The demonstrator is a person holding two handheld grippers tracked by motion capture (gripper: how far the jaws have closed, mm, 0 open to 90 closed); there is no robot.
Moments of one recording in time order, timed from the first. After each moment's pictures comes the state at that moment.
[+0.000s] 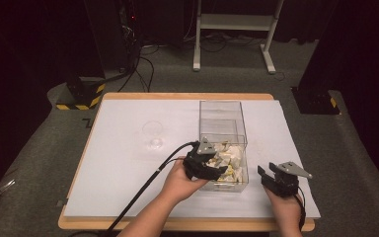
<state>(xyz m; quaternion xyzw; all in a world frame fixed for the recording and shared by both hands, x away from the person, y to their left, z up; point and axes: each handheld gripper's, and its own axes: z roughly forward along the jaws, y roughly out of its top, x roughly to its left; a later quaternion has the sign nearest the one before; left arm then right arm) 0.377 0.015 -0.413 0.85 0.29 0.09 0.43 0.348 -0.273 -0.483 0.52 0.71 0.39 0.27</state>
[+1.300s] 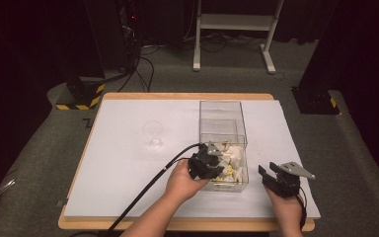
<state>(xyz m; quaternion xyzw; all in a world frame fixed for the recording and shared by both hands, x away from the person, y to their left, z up) 0.384 0.002 -0.429 0.88 0.30 0.09 0.36 0.346 -0.276 -0.481 0.52 0.70 0.41 0.26</state>
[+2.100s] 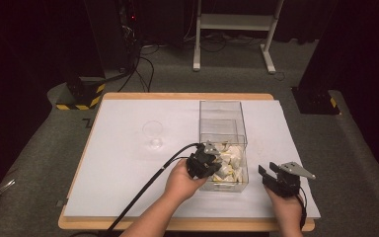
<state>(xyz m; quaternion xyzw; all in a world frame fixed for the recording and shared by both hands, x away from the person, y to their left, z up) 0.385 0.009 -0.429 0.88 0.29 0.07 0.38 0.346 -0.277 -0.481 0.52 0.70 0.41 0.26</state>
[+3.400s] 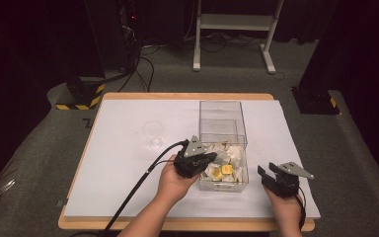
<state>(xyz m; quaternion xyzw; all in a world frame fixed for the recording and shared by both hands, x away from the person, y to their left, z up) 0.363 0.043 -0.398 0.81 0.28 0.15 0.49 0.347 -0.274 -0.483 0.52 0.71 0.41 0.26</state>
